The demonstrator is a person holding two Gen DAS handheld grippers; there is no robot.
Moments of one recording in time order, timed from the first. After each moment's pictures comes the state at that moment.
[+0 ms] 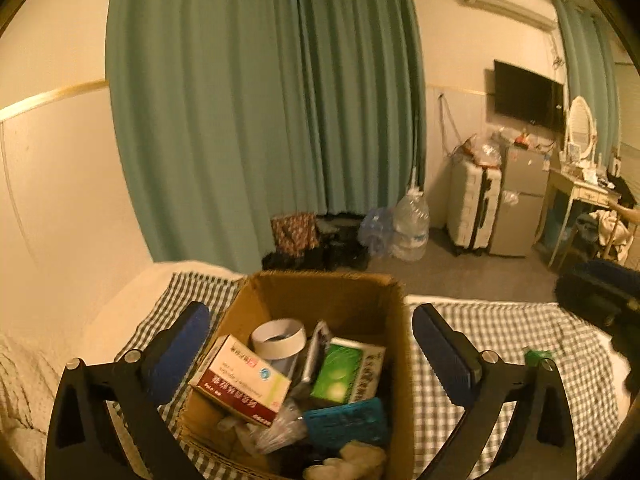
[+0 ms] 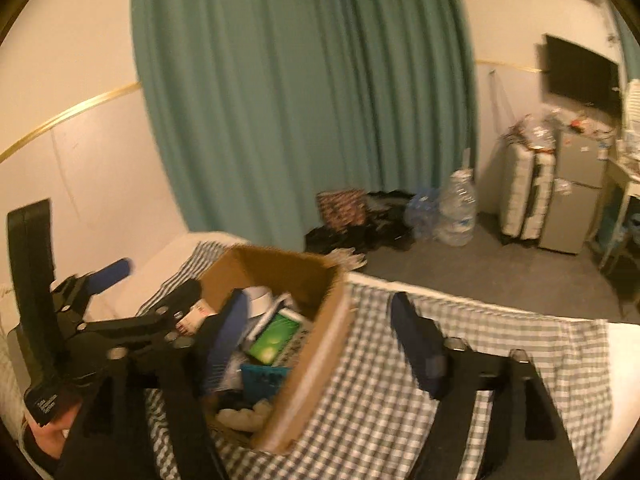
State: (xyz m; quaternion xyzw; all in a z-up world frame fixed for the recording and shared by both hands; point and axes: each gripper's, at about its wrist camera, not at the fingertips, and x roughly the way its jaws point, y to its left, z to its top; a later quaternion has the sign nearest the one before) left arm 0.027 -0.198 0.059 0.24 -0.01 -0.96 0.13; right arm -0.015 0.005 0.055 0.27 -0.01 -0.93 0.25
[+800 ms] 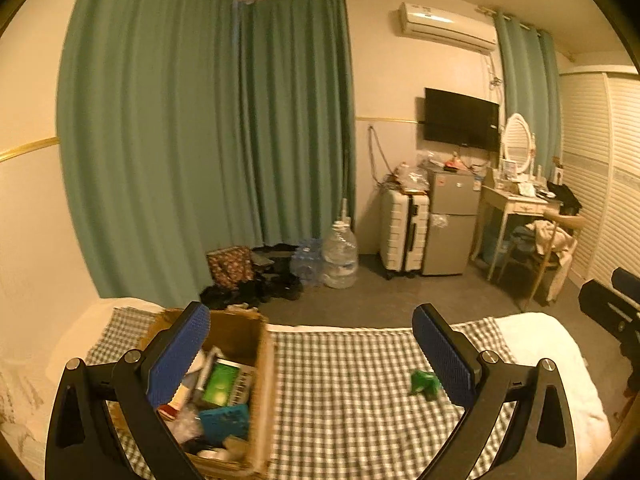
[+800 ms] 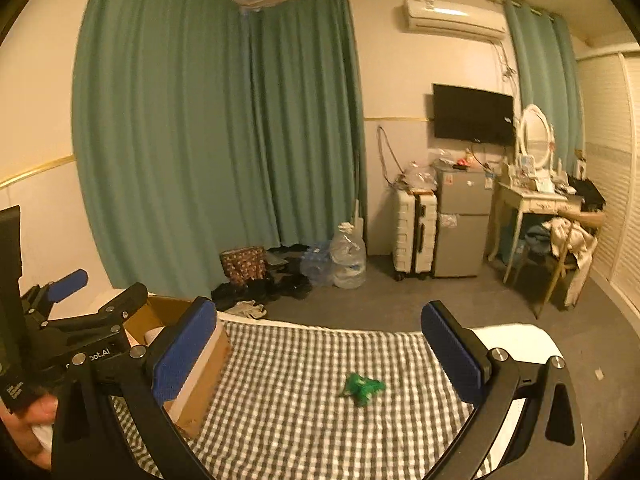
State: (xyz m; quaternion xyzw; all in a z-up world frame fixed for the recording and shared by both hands) left arm 0.066 -0.050 0.123 0.20 -0.01 -0.98 0.03; right arm 0.079 0.172 0.138 0.19 -0.02 -0.98 0.08
